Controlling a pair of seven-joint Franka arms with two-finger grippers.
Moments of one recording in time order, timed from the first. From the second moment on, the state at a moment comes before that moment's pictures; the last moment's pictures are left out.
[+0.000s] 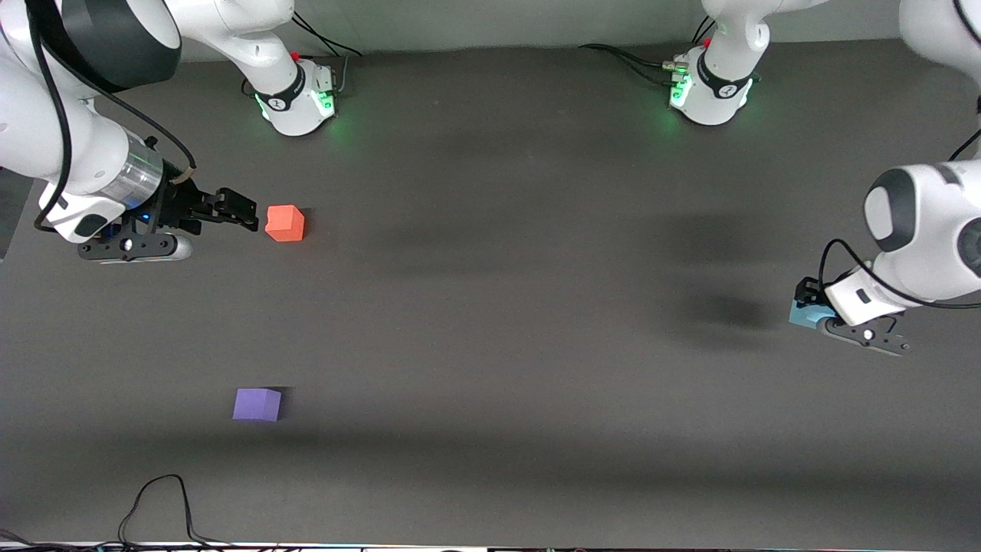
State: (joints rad) left arm 0.12 0.26 -0.08 -1.90 0.07 2.06 0.30; right arm 0.11 0.01 0.08 -1.71 0.09 1.63 0.20
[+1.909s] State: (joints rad) left arm -0.69 0.77 -0.25 -1.46 0.23 2.22 -1.02; right arm 0.11 0.01 0.10 -1.71 0.12 1.66 0.20
